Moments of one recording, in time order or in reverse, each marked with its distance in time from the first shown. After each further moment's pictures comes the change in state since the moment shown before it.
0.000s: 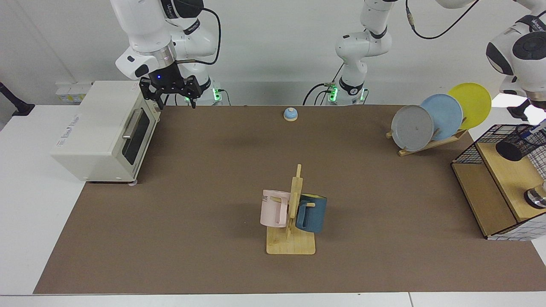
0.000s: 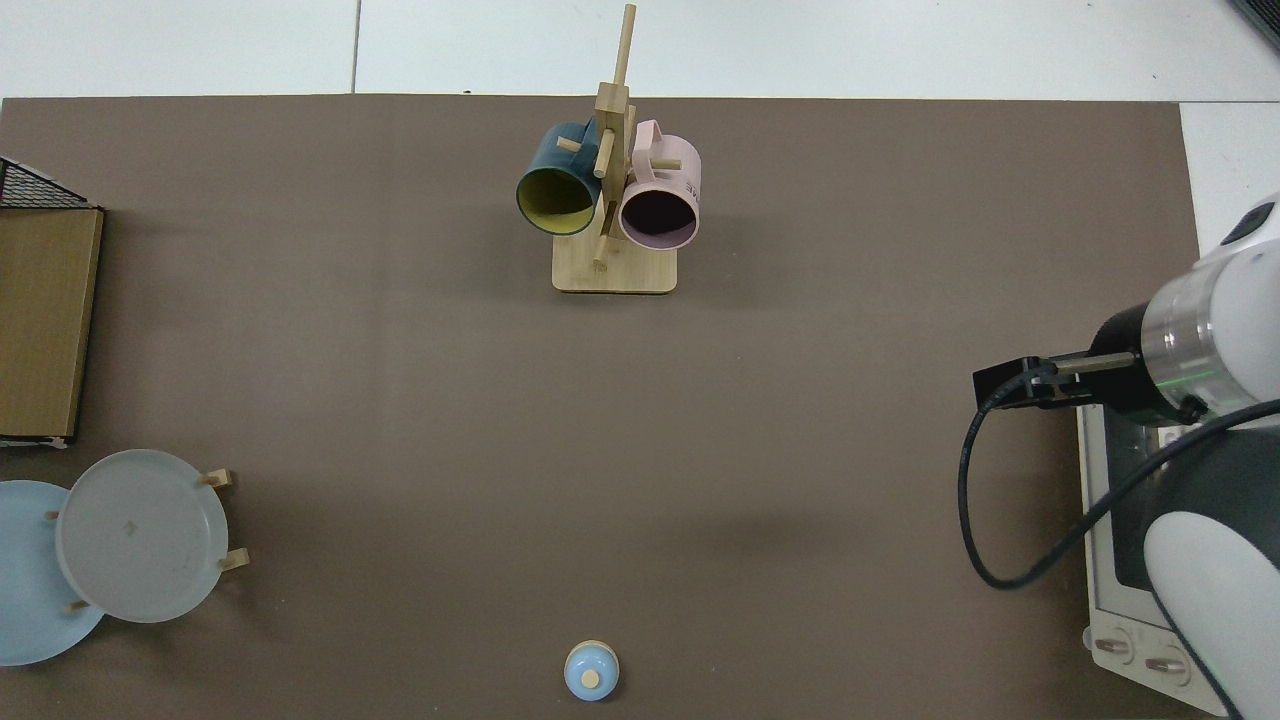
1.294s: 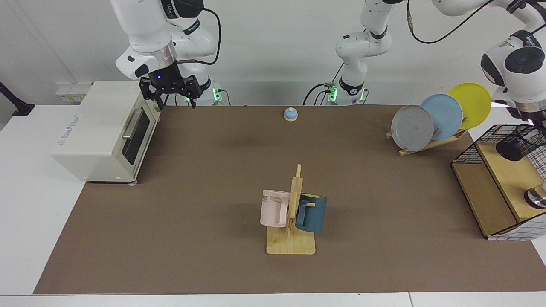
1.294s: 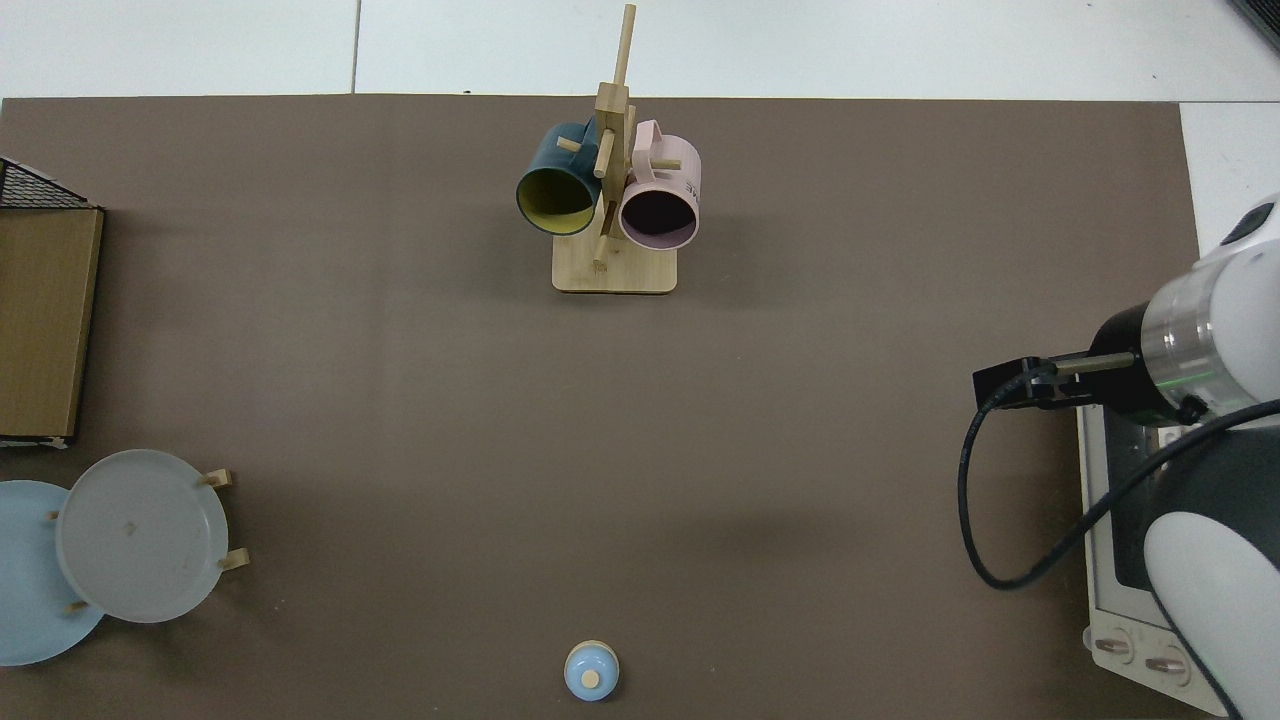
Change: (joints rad) left arm 0.022 0.022 0.007 -0.069 -0.014 0.076 0.000; right arm 0.000 0.000 0.000 0.000 0.000 0.000 0.000
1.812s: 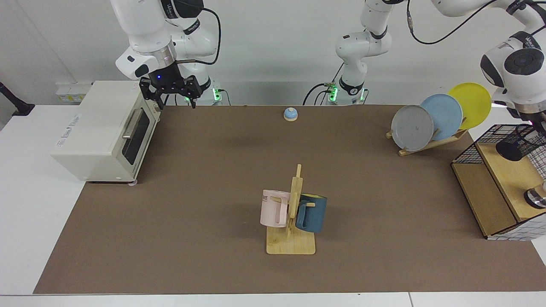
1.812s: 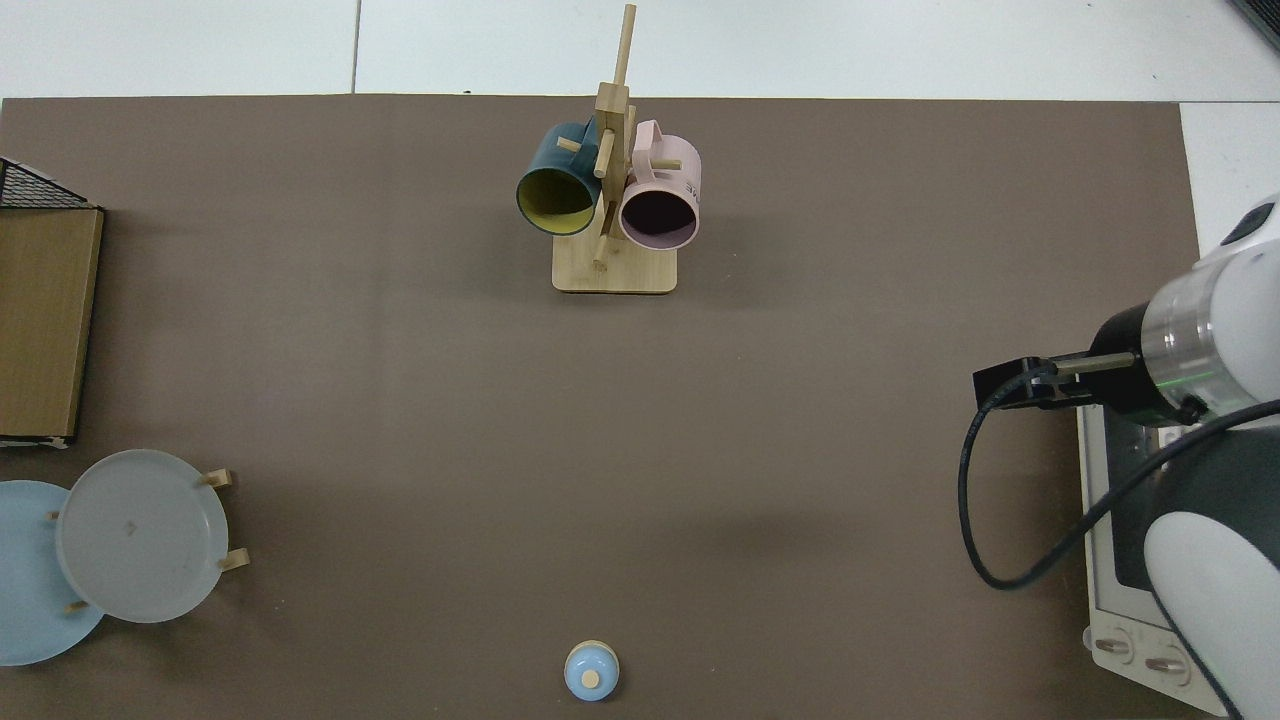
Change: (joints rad) left arm 0.000 0.005 0.000 -0.001 0.000 0.003 0.000; right arm 0.000 0.000 0.000 0.000 0.000 0.000 0.000
